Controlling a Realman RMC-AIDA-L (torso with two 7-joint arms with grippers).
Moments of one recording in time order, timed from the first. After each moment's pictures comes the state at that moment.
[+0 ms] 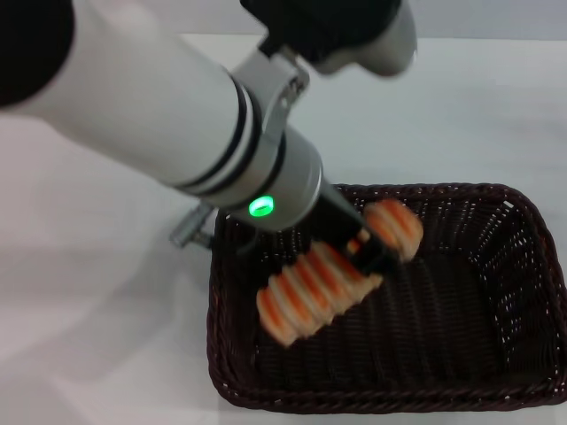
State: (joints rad) left arm -0.59 -2.07 -1.25 -1.83 2.49 -1.50 0.03; right arm 0.48 1.99 -1.71 -0.21 0.69 -1.23 -0.02
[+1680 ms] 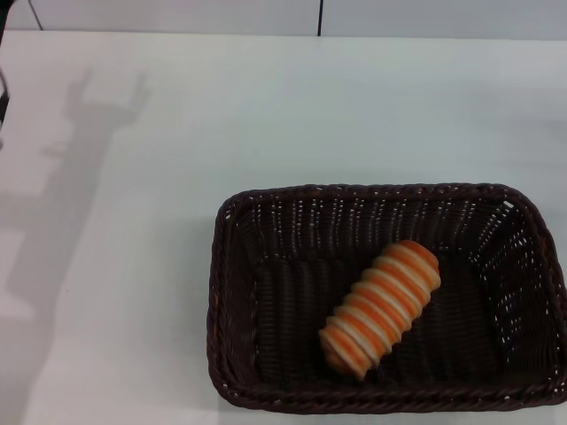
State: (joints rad) left arm -0.29 -2.07 -1.46 -0.68 2.87 1.08 -0.21; right arm 0.49 1.99 -1.67 -0.21 0.69 -1.20 -0.01
